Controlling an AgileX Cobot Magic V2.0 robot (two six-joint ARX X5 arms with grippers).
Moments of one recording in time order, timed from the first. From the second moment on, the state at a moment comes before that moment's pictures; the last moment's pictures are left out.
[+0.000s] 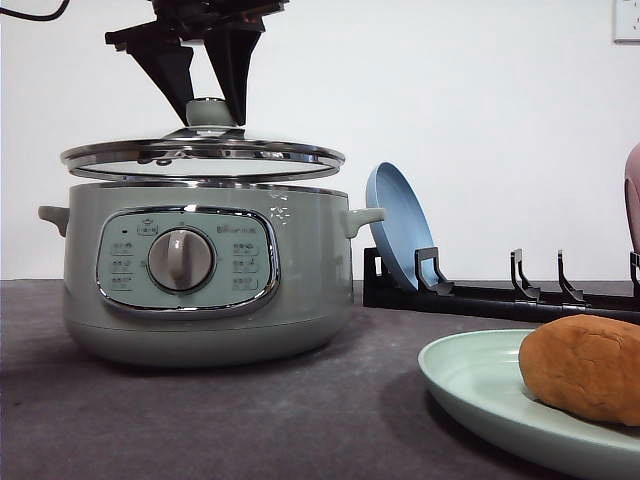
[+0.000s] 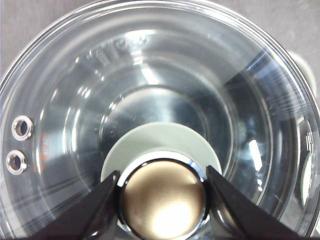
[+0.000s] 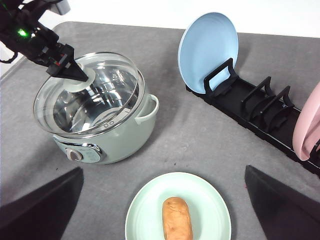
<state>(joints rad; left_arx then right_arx) -0.50 1.89 2.05 -1.30 -0.02 -0.12 0.48 0.76 1.49 -1.22 -0.03 0.24</state>
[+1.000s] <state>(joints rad) -0.50 1.91 2.05 -1.28 -0.02 -0.12 0.48 0.76 1.49 -1.24 -0.03 0.24</state>
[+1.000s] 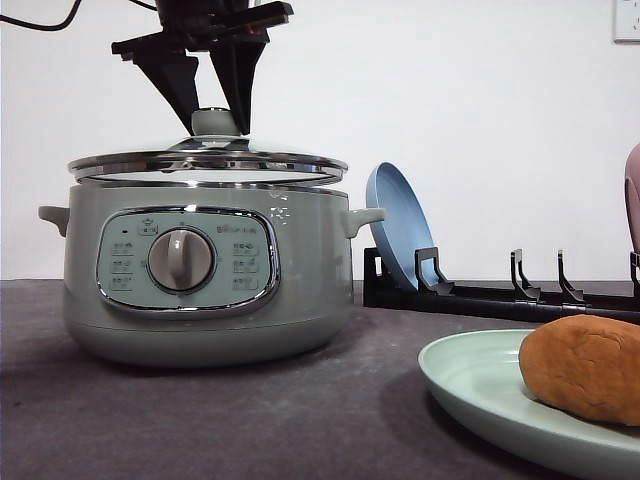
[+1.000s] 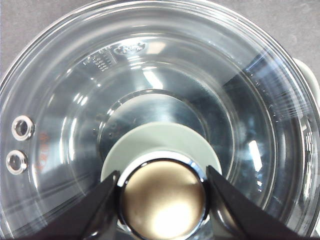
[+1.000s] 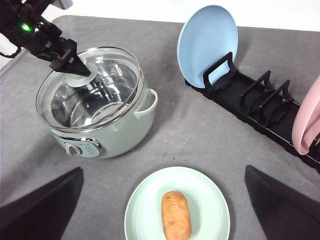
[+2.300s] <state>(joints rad) -0.50 1.96 2.06 -1.29 -0.02 -0.09 0.48 0.76 1.49 -1.24 -0.03 0.24</state>
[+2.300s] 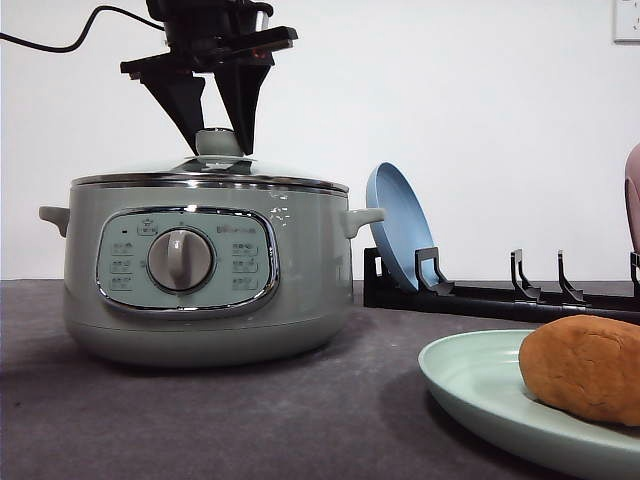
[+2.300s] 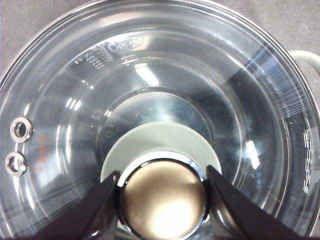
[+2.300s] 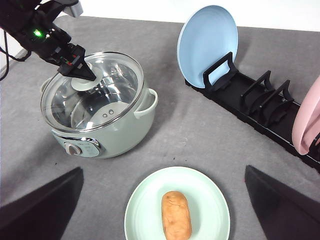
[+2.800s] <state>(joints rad) -0.50 1.96 2.06 -1.29 -0.02 -0.07 0.48 0.76 1.49 -1.24 -0.03 0.24</state>
